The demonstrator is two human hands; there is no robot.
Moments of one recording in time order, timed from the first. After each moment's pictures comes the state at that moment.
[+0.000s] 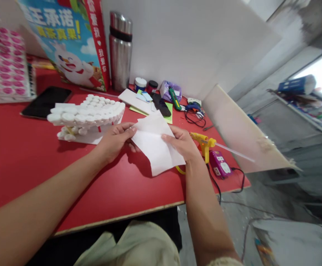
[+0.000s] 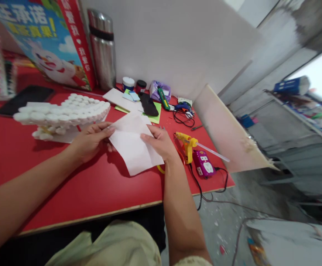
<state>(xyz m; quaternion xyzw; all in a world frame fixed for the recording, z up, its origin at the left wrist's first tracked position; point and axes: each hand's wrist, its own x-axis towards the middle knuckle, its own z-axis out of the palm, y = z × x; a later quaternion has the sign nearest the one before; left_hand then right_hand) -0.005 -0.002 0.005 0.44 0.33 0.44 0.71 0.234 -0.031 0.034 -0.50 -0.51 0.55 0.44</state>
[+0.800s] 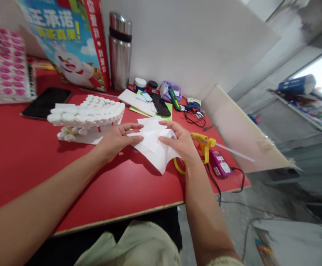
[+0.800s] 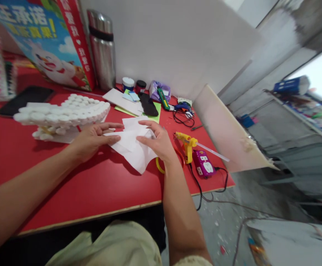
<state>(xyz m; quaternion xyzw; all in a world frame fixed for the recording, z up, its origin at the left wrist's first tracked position) -0.007 -0.005 0.013 0.44 0.38 0.41 0.71 0.227 -0.032 0.040 -0.53 -0.57 0.44 0.46</state>
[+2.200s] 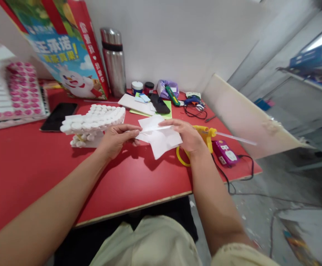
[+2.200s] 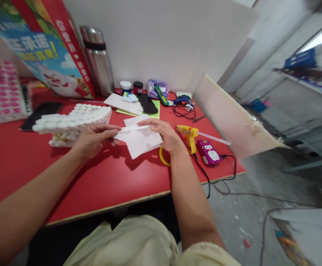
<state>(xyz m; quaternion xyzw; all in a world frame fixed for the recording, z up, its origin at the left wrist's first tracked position) -0.018 0.003 0.013 0.47 0.36 0.46 0.67 0.245 -0.025 0.037 -0.42 -0.50 0.59 0.47</state>
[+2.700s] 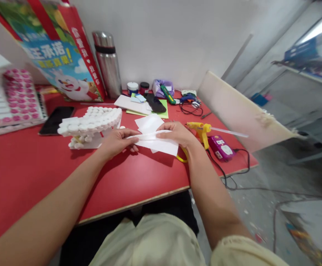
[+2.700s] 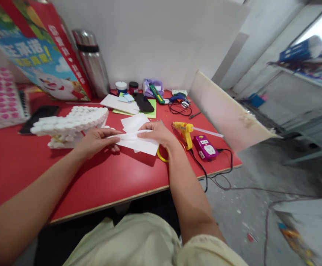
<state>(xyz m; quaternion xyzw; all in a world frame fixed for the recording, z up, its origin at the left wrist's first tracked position) -0.021 0.003 0.012 0.60 0.43 0.28 0.62 0.247 -0.021 0.030 -0.54 -0.54 0.54 0.37</state>
